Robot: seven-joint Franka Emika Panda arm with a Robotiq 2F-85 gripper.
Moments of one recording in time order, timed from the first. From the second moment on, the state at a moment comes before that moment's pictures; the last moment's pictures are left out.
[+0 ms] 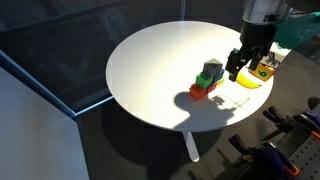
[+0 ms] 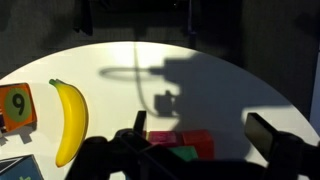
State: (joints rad) arm 0.07 -0.14 0.05 -2.55 0.04 2.26 0.15
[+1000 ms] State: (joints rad) arm 0.08 -0.39 0.05 -2.57 0.04 2.18 0.14
